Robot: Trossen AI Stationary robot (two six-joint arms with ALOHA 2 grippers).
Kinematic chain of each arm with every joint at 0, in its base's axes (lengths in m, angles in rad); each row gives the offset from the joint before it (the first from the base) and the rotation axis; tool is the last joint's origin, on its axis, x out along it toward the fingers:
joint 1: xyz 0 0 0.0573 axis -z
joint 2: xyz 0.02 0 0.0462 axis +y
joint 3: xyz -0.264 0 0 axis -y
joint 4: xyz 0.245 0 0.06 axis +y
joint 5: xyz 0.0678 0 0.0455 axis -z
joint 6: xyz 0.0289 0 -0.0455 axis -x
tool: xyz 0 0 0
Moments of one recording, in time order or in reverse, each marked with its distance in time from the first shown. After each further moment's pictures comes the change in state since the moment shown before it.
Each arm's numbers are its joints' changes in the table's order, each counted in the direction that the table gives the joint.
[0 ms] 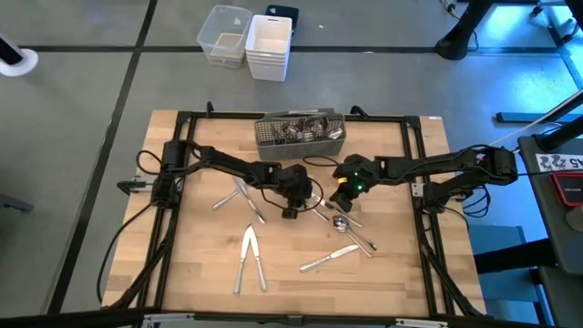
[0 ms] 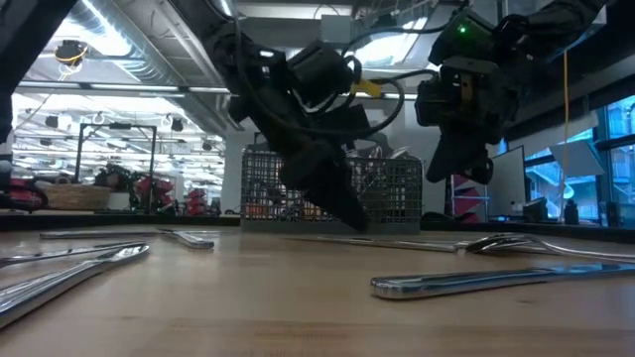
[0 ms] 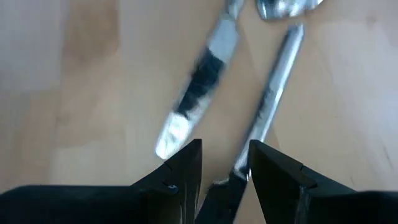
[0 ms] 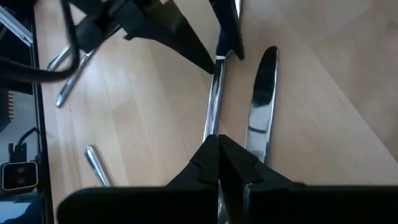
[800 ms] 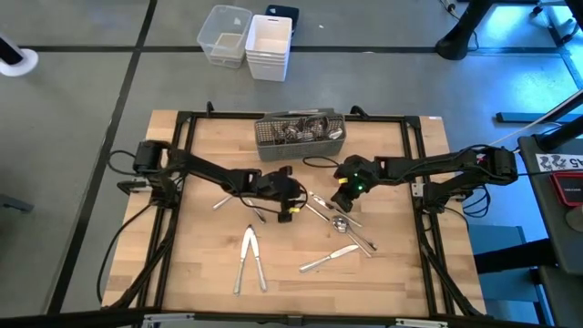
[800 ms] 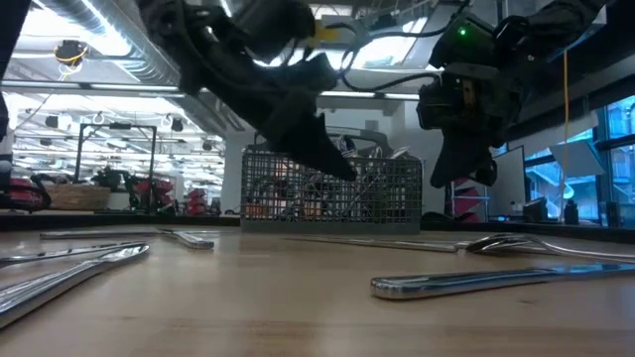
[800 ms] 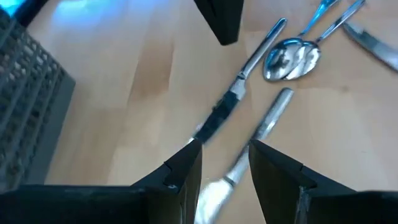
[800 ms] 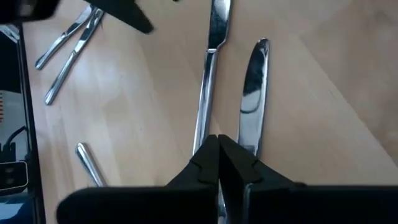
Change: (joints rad) left arm 0.100 -0.220 -0.230 -0.254 -0.235 0.149; right arm 0.000 0.001 0.000 0.028 0.018 0.000
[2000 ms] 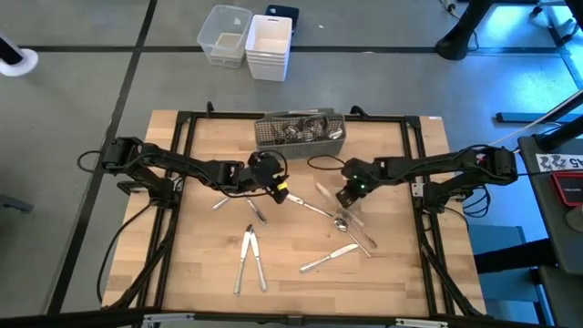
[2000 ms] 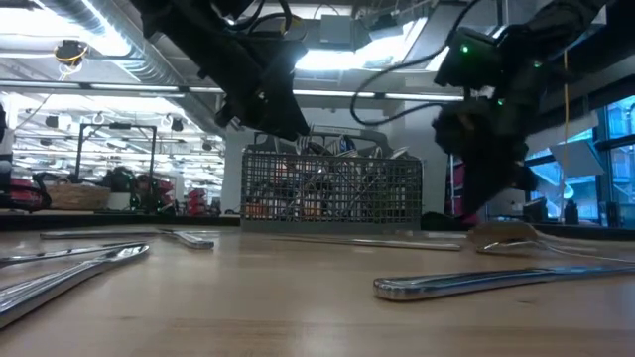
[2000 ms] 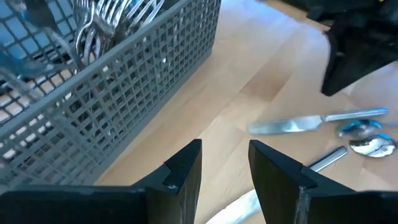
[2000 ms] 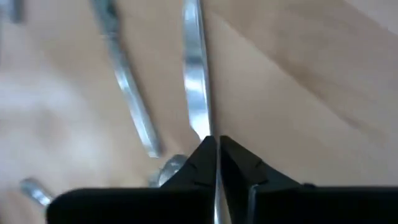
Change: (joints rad) left arm 0.008 -0.284 -0.052 0.289 -0.380 0.605; right arm 0.001 0.000 0.001 0.190 0.124 -0.234
